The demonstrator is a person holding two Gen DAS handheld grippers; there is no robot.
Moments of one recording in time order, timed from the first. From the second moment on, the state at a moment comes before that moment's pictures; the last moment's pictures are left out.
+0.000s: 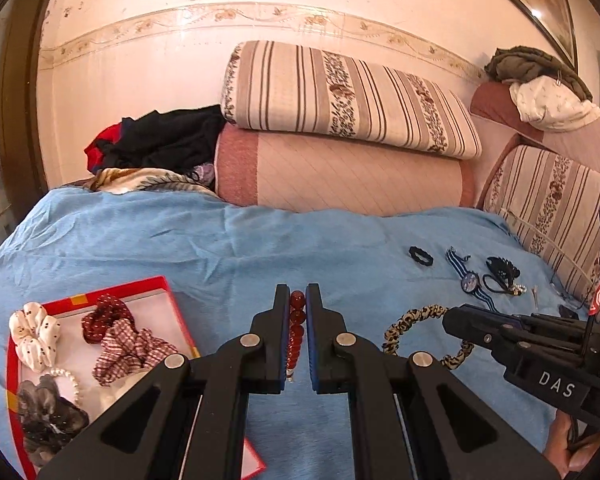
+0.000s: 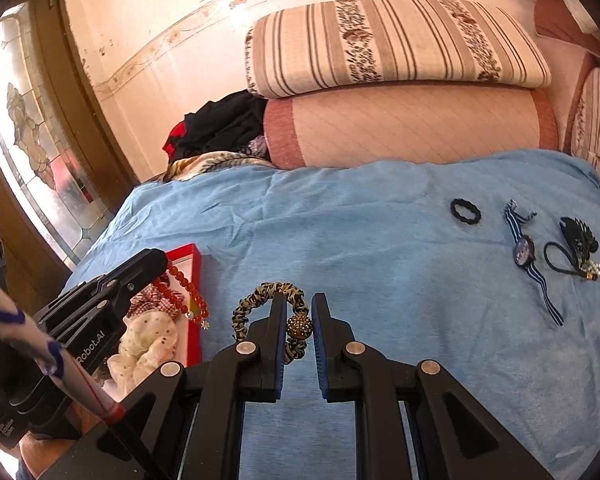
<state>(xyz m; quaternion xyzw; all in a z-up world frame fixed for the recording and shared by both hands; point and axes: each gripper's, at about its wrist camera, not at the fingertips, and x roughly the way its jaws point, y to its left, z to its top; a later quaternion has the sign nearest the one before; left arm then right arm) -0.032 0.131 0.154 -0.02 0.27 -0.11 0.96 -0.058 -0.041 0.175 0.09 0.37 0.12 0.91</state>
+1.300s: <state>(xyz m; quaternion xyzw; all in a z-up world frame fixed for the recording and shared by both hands) -0.040 0.330 0.141 -0.11 0.28 0.07 0.95 -0.025 0.139 0.185 0.06 0.38 0.25 0.89</state>
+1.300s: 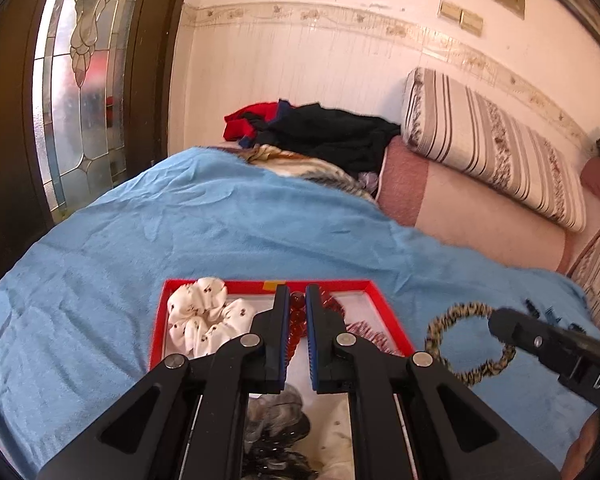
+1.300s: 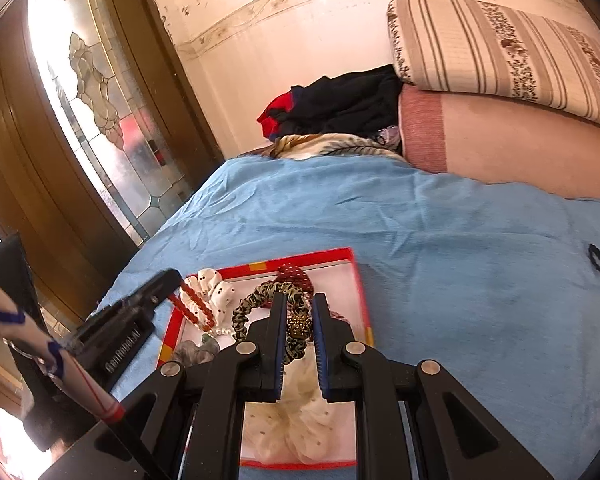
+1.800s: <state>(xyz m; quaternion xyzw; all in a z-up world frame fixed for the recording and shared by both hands) -0.031 0.342 0.107 -0.09 0.32 0.11 0.94 0.003 0.167 0.150 0.04 0.40 0.24 0.88</state>
